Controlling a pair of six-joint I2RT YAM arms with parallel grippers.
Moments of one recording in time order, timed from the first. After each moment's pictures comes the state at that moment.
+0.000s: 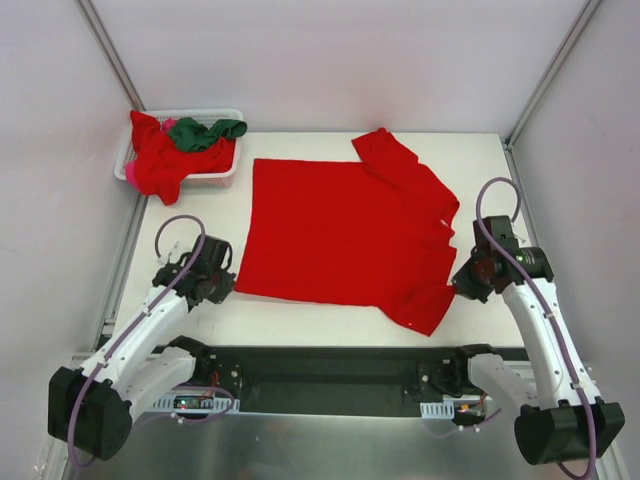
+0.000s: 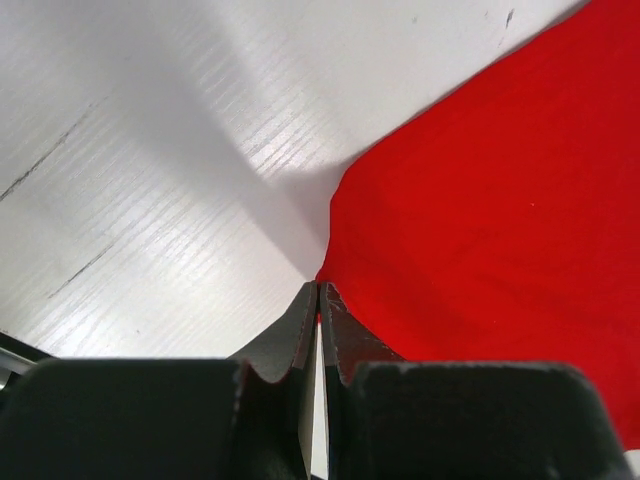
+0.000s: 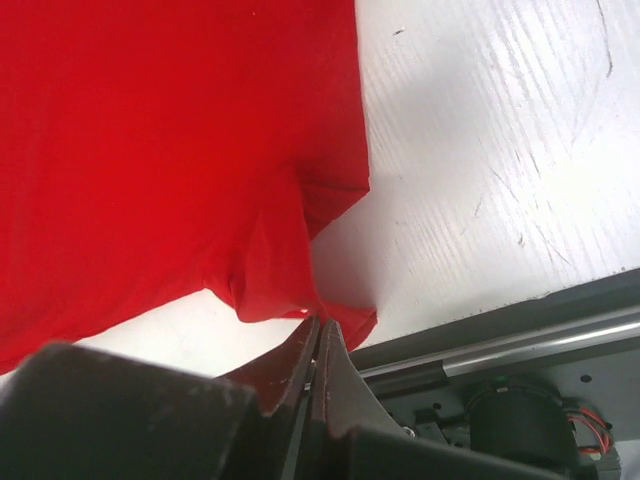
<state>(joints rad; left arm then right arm) -0.33 0.91 0.59 -0.82 -0.23 -1.29 0.14 0.93 0.92 -1.21 0.15 0.82</state>
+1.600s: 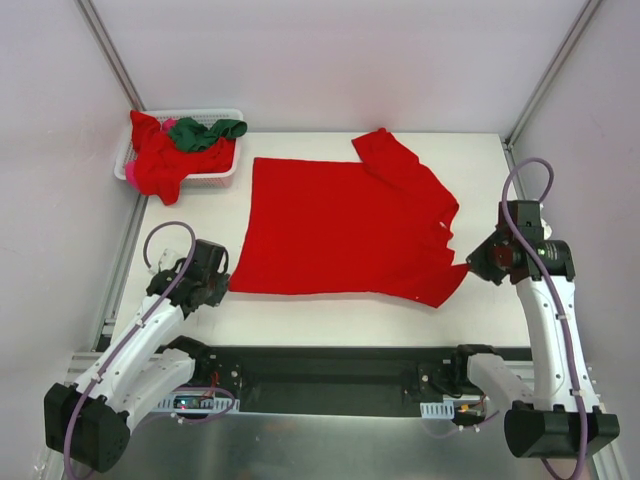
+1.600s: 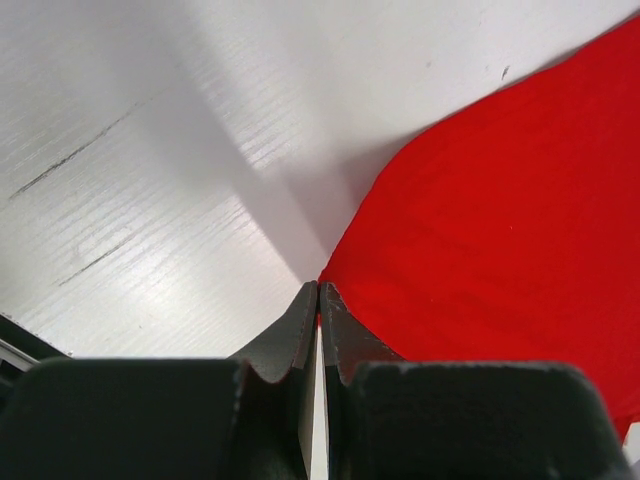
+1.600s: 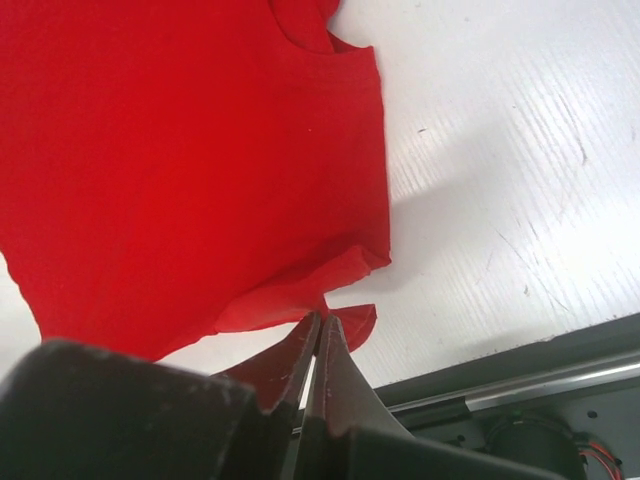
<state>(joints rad) -0.33 0.81 0.58 -0.88 -0.30 -1.41 0.01 0.94 1.10 -1.21 0.13 0.77</state>
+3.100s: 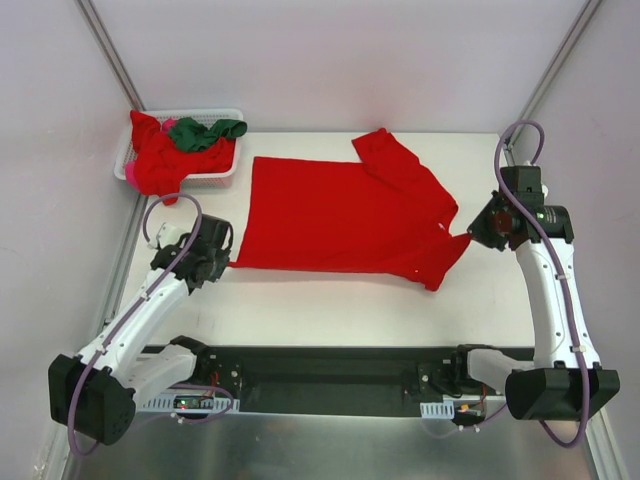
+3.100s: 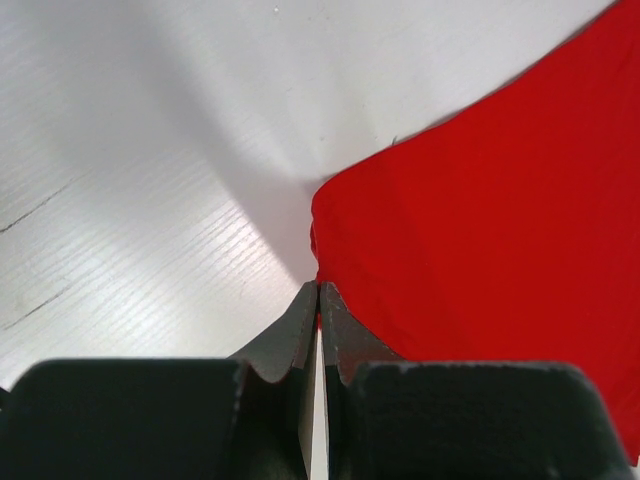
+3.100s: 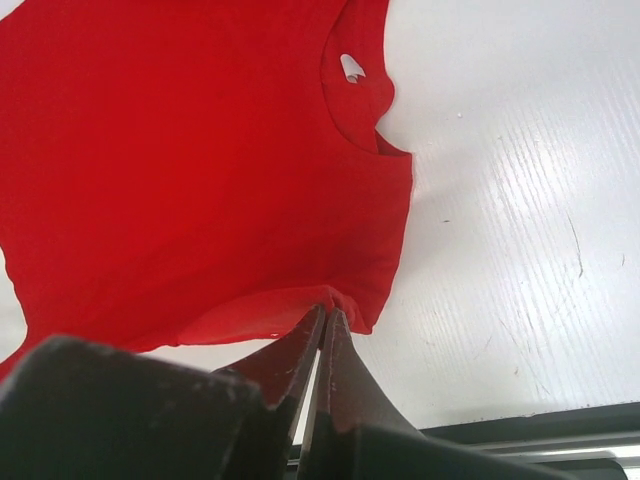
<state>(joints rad) -0.33 0.98 0.76 -0.85 -0.42 -1.37 0.01 1.14 1.29 -1.10 0.13 0.61</state>
